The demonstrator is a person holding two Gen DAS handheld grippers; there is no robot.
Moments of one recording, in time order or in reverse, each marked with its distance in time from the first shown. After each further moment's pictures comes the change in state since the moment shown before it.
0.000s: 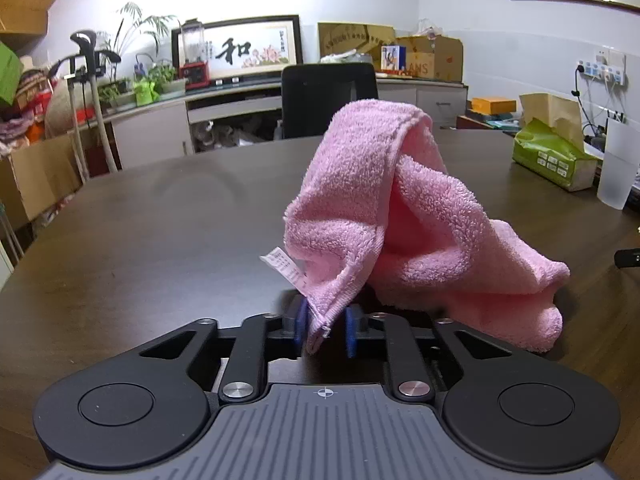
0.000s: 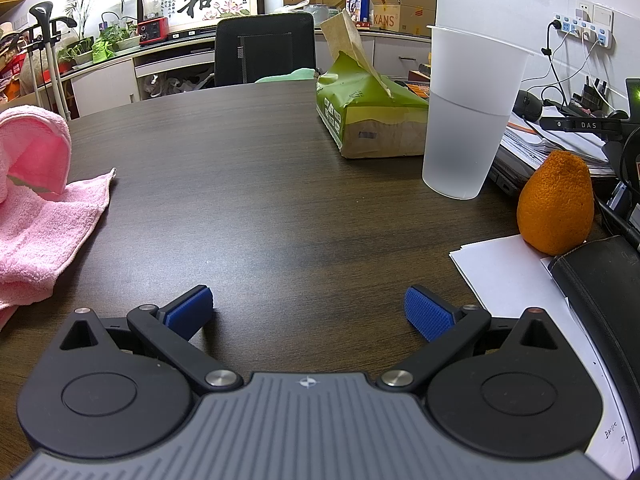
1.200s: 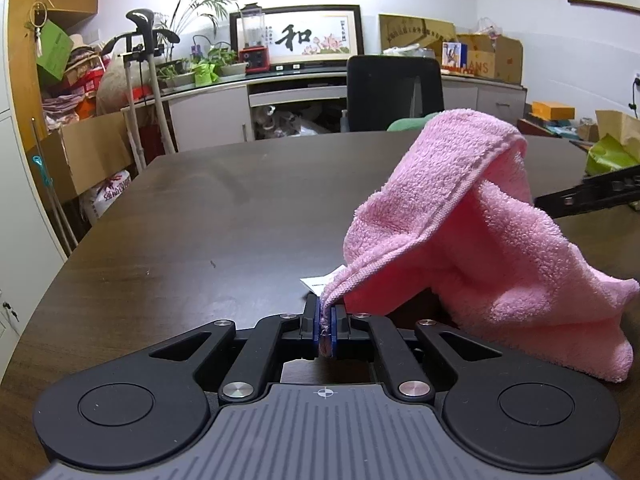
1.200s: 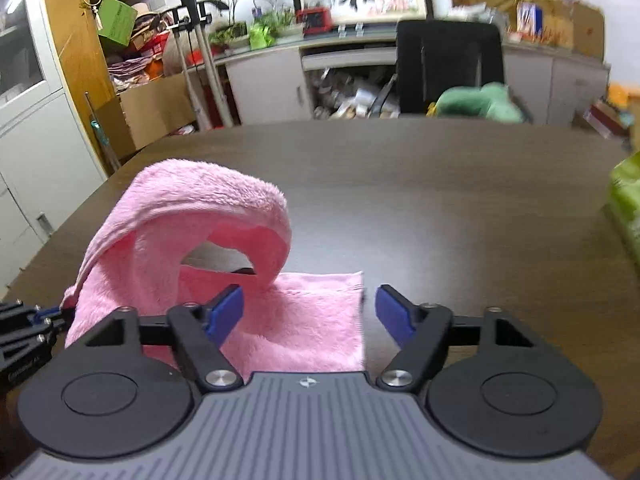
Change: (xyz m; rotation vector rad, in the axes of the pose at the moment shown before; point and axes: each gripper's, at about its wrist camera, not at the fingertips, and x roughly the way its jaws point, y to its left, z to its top) left arm 0.006 0.065 0.009 -0.081 0.060 0.133; right arm 0.060 0.186 0.099 -0.137 0.079 0.502
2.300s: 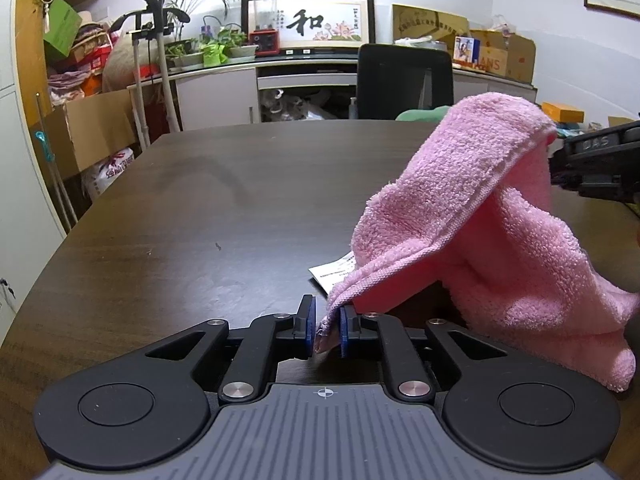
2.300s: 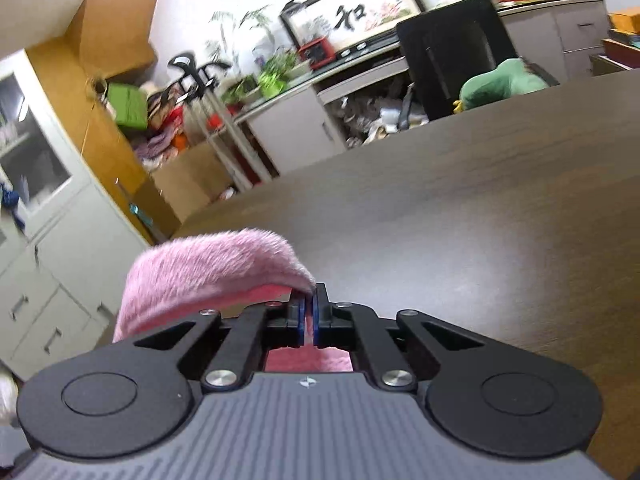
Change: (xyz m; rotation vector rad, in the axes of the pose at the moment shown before) left arm 0.003 0.009 -0.003 -0.067 0.035 0.007; right arm 0.012 -0.041 0.008 0.229 -0.170 0.149
